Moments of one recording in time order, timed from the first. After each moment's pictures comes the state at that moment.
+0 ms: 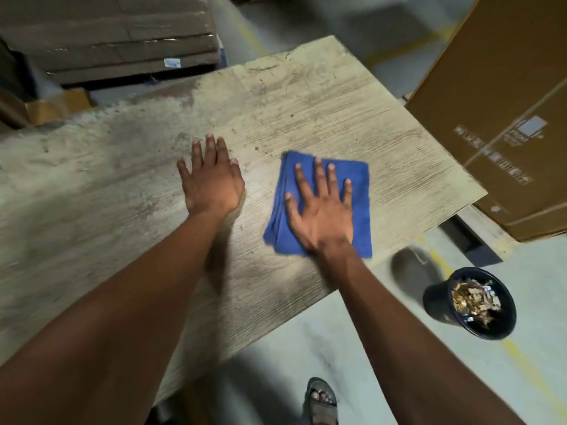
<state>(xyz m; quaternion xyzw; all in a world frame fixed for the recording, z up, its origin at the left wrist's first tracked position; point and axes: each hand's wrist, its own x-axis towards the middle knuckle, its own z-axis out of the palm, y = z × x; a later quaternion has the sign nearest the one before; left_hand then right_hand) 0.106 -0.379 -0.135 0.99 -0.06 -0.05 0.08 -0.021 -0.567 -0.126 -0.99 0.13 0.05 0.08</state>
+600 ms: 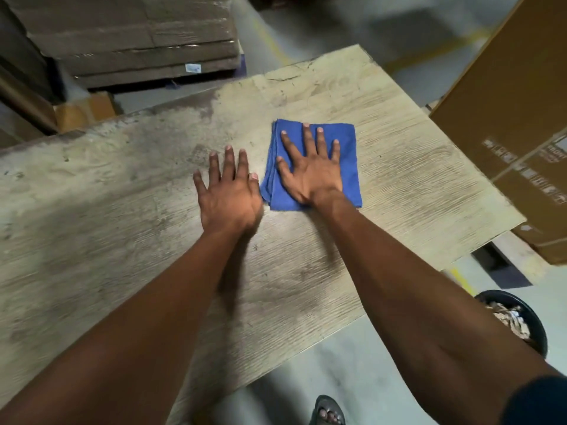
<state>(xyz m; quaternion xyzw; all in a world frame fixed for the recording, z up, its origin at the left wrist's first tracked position) 0.102 -0.383 -0.133 0.99 -0.06 -0.02 0.09 0.120 -0.564 -0.125 -0.99 0.06 0.07 0.07</state>
